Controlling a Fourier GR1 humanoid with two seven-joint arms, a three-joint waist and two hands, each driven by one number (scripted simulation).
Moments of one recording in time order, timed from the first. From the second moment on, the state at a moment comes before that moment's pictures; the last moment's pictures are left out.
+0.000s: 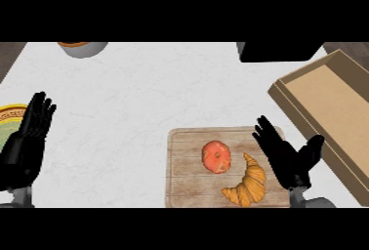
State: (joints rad) left arm 0.01 0.42 -0.03 -1.59 0.23 0.18 -0.15; right arm -0.03 -0.20 0.22 -1.42 -0.40 -0.07 0.14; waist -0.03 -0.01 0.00
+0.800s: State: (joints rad) left arm -0.01 0.42 -0.01 -1.59 0.40 0.09 0.12; right arm -0.22 -0.37 0.16 -1.58 -0.21 0.18 -0.42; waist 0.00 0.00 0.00
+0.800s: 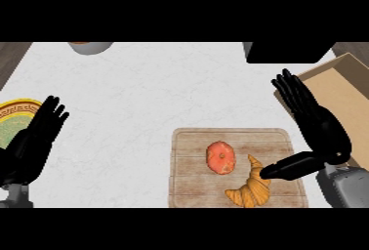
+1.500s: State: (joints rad) left arm -0.01 0.41 -0.01 -1.62 0.40 0.10 0.18; right arm -0.36 -0.69 0.36 -1.80 0.24 0.34 -0.05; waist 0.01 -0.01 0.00
